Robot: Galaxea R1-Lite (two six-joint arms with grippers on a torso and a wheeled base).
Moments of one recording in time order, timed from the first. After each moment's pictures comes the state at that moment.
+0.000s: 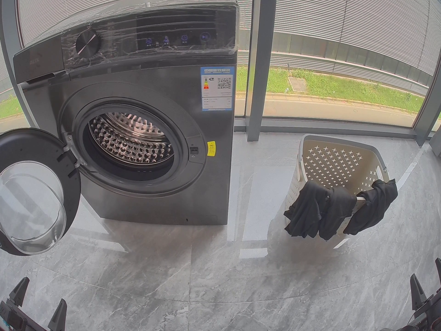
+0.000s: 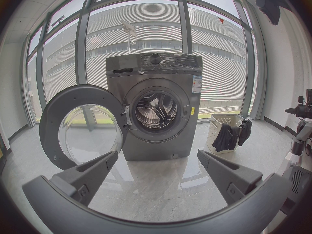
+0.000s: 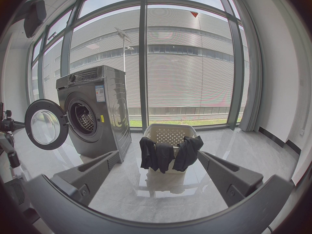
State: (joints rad) left arm 0.00 0.02 -0.02 0.04 -0.05 0.05; right arm 0.00 0.01 -0.02 0.00 -0.01 0.01
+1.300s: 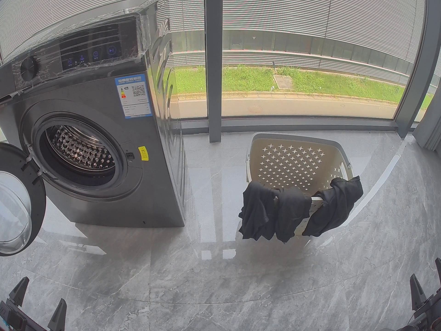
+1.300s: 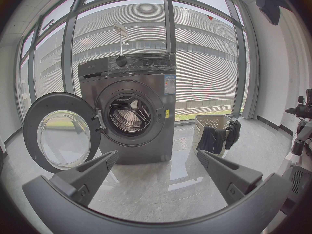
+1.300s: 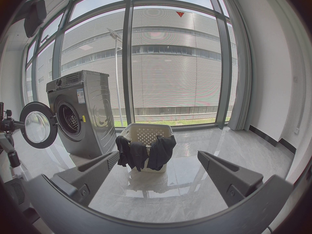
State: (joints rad) left arm 0.00 0.02 -0.02 0.04 -0.05 0.05; right arm 0.00 0.02 -0.02 0.00 0.00 0.00
